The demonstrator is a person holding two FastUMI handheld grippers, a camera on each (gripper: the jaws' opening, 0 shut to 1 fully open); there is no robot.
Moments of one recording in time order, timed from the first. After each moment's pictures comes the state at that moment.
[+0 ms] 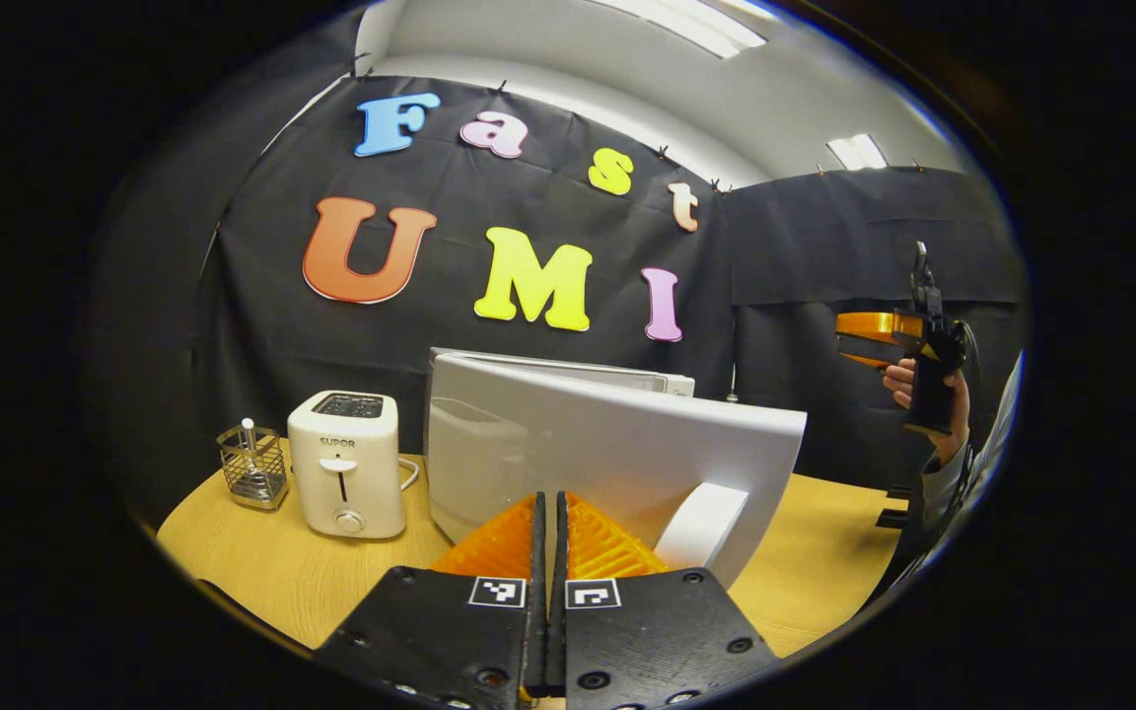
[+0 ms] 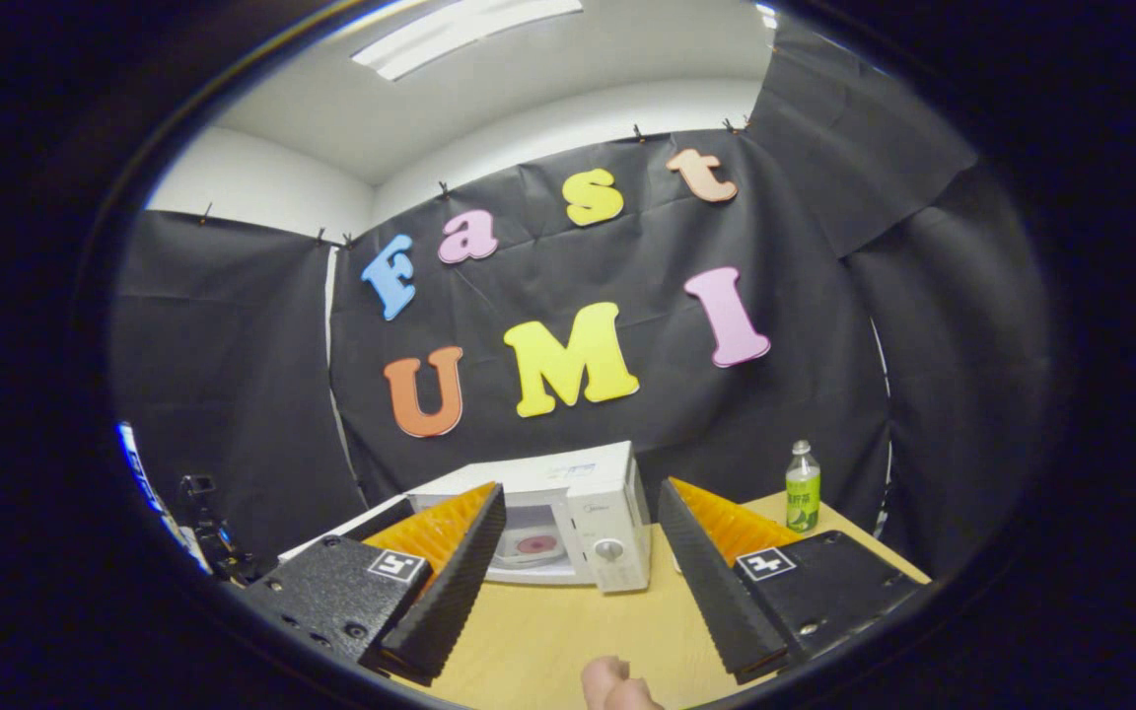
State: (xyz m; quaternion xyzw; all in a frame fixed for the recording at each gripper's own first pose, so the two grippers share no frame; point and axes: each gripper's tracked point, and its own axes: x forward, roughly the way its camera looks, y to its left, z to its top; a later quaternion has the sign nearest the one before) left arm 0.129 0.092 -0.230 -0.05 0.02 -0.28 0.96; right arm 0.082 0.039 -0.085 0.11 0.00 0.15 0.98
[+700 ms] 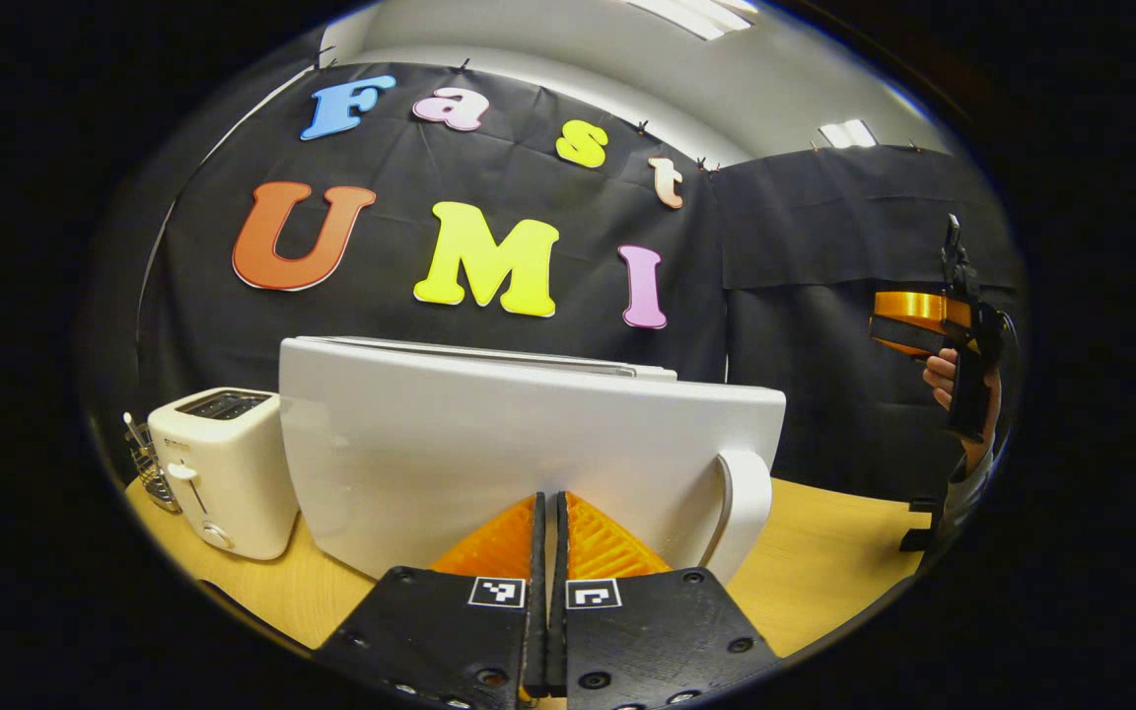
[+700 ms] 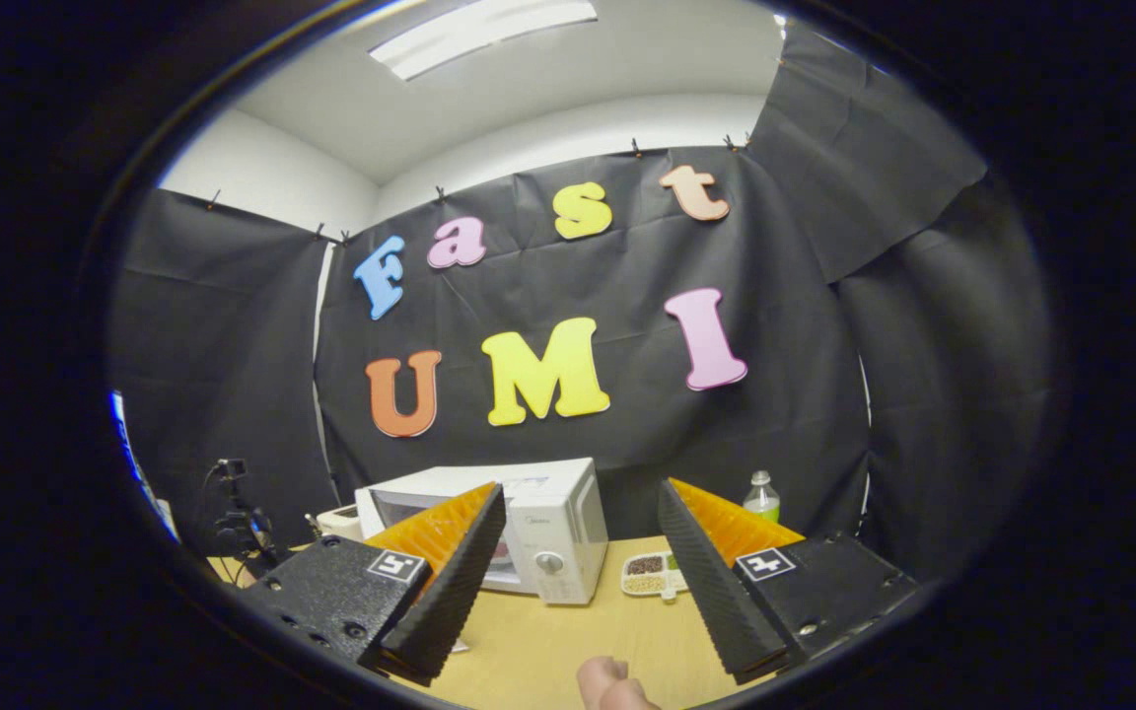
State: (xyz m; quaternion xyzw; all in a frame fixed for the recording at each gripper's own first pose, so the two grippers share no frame) left arm 0.216 -0.038 -0.234 -0.06 0.03 -0.29 0.96; right arm 0.105 -0.014 -0.104 0.09 -0.02 0.15 0.98
